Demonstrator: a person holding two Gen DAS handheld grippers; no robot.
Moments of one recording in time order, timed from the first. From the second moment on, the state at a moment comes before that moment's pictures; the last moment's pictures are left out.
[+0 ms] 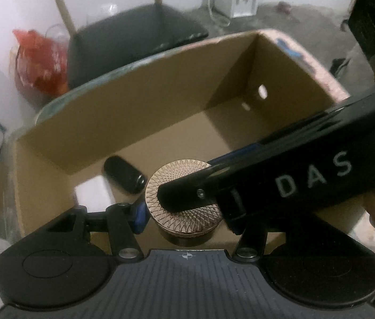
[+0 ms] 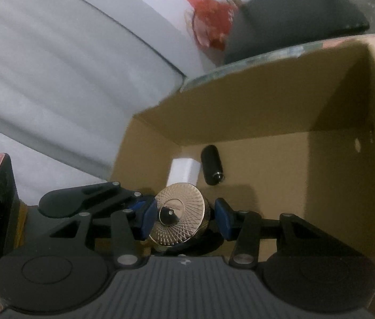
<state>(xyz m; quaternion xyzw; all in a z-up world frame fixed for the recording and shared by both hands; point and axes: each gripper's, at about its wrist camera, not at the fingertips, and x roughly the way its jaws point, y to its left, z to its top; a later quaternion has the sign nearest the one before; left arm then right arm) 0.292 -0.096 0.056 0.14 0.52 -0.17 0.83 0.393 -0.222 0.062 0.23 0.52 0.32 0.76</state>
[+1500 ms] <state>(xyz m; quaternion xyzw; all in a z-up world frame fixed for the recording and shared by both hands) 0.103 -0.057 0.144 0.08 0.33 -0.20 0.92 0.181 -0.349 0.101 0.34 0.32 0.32 0.82</state>
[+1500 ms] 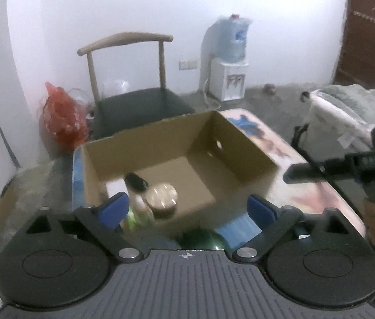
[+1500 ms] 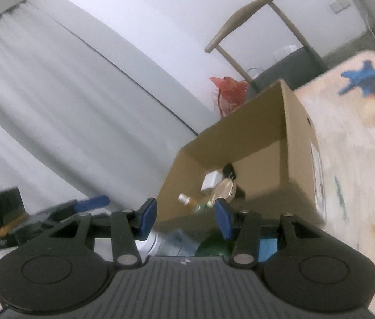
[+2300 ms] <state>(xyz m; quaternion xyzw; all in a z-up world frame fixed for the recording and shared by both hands) 0.076 -0.093 -0.012 0.10 0.35 -0.22 0.91 0.200 -0.275 0.018 0.31 0.39 0.28 0.82</state>
